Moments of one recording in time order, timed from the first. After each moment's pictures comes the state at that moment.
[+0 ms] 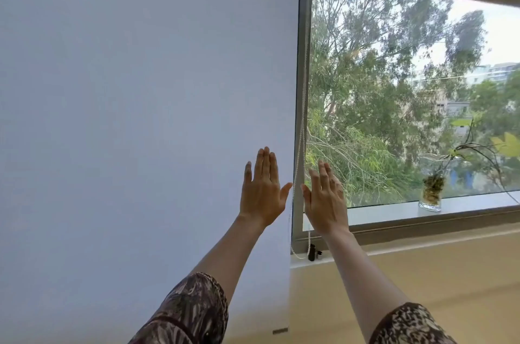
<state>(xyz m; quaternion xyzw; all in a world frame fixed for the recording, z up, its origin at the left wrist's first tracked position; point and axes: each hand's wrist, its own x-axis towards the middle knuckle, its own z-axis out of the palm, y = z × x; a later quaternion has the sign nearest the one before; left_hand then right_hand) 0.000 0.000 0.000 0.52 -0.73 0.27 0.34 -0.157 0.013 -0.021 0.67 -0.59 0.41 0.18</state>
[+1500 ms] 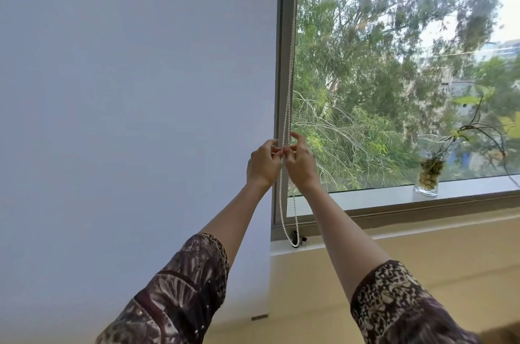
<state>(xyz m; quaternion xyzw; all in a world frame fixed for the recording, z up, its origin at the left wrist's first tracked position) -0.078 -0.084 0.012 0.51 -0.68 -0.14 0.52 -0.180 -0.082 0.010 0.63 -0.51 0.57 -0.12</state>
